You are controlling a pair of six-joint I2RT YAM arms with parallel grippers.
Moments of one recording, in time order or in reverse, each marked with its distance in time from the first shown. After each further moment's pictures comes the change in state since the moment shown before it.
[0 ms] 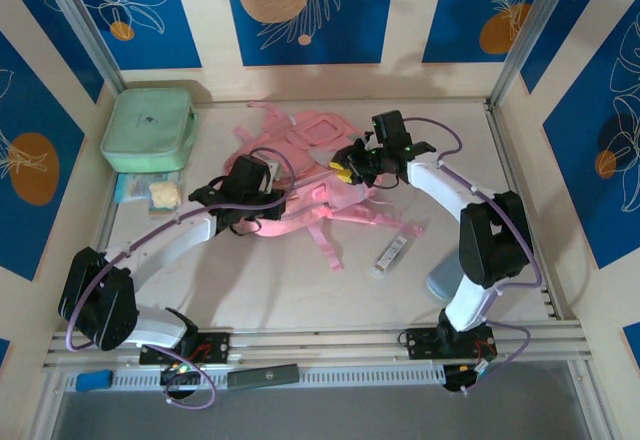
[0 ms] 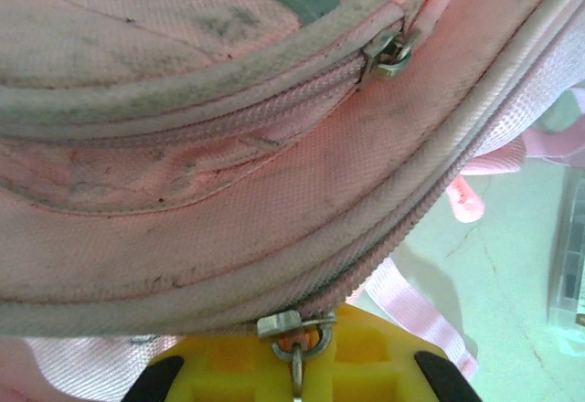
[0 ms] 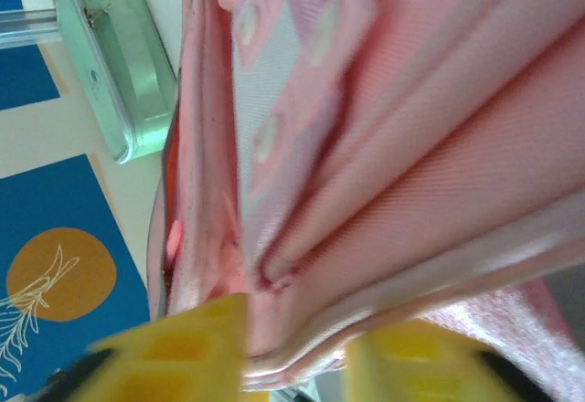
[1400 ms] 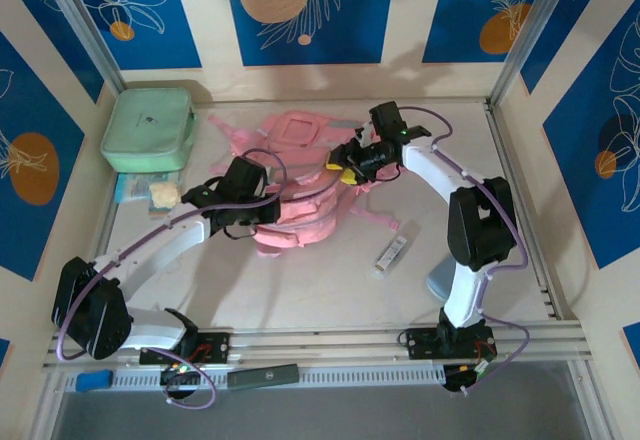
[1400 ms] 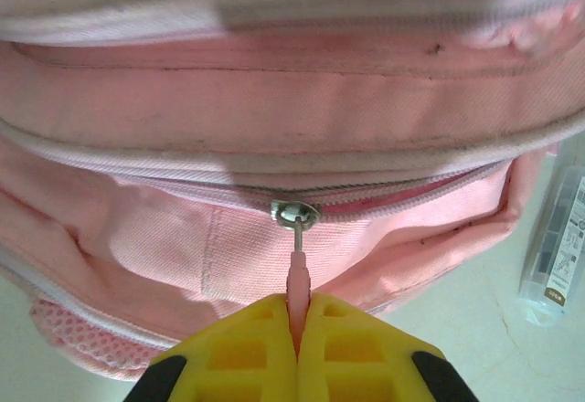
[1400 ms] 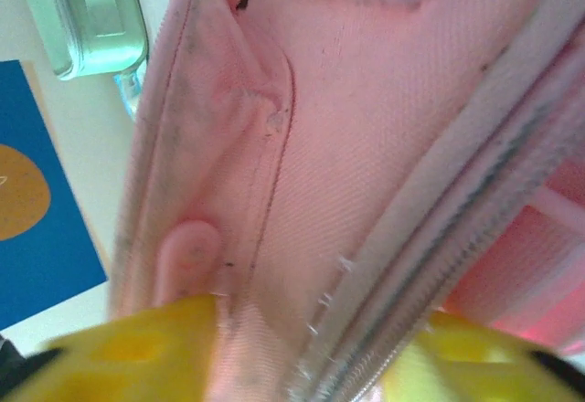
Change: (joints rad) left arm -0.013 -0.051 0.024 -0.156 0.006 -0.103; right arm -0.018 0.133 0.189 -0.243 -0.102 -0.324
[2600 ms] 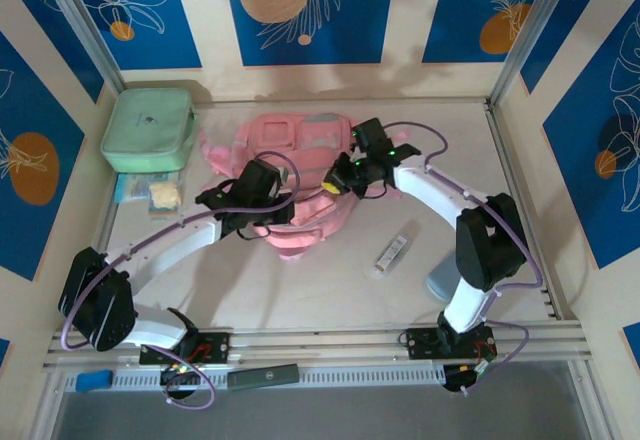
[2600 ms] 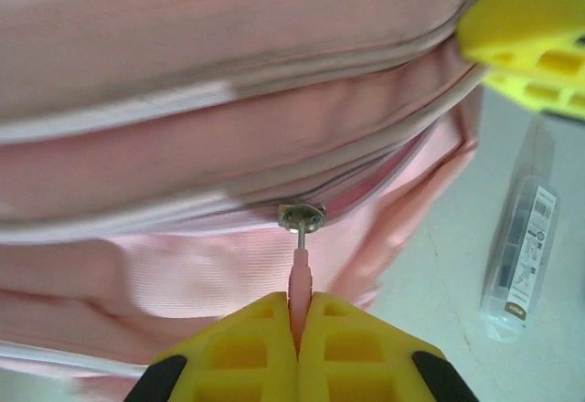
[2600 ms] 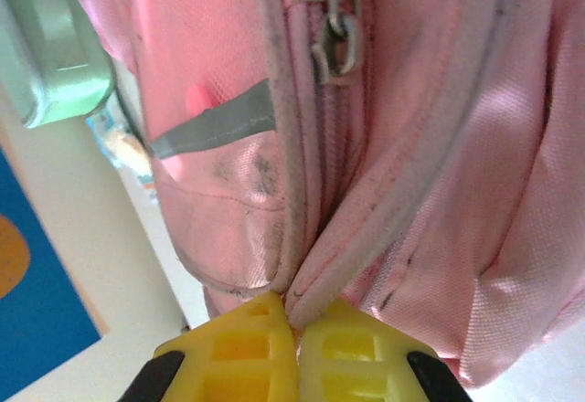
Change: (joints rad) left arm -0.084 0.042 0.000 0.096 -0.030 -0.049; right arm 0.093 -0.132 -0.158 0.095 0.174 0.237
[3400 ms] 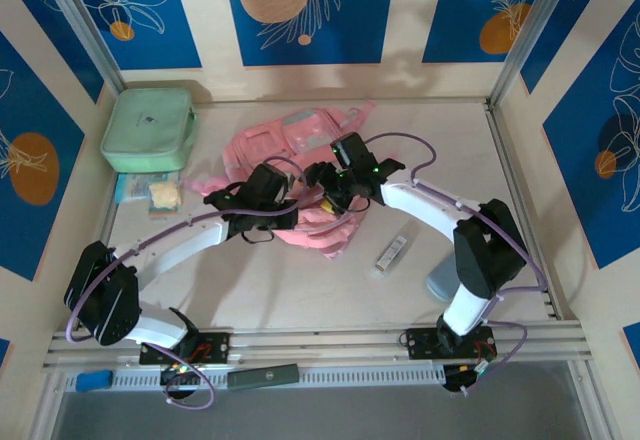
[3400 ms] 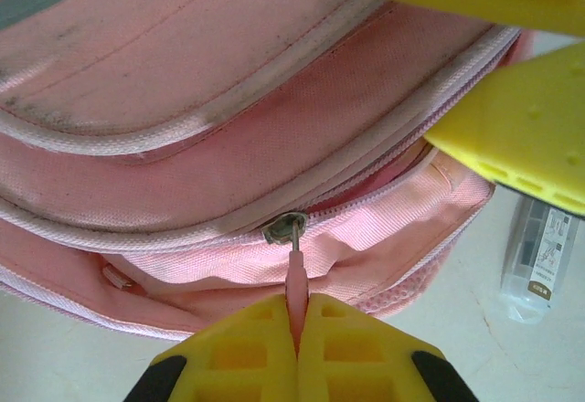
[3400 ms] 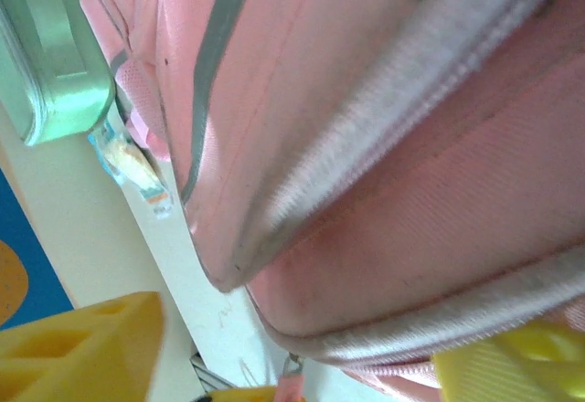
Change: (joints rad) left arm -0.033 0.045 -0.001 0.002 0.001 0.010; right arm 0.179 -0.027 -0.062 0.116 0.195 0.223
